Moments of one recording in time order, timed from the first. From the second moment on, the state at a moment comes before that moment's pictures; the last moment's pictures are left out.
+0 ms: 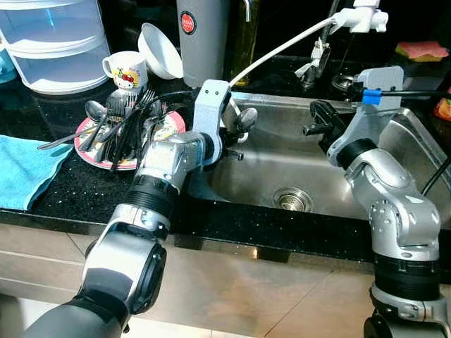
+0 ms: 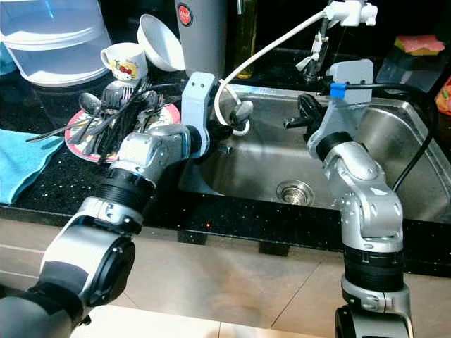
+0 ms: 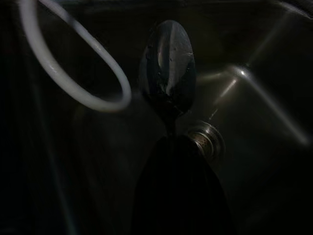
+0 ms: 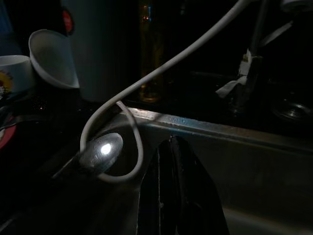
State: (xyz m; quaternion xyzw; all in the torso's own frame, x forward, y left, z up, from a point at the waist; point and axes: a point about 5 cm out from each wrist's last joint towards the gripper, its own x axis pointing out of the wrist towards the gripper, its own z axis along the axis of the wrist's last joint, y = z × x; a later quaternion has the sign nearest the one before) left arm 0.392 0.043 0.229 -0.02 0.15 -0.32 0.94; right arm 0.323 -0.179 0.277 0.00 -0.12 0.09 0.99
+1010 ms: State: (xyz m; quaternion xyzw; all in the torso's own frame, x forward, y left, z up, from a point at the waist) left arm 0.389 0.052 0.260 -0.01 0.03 -0.27 0.96; right arm 0.318 -0.160 0.276 0.02 -0.13 0.11 0.99
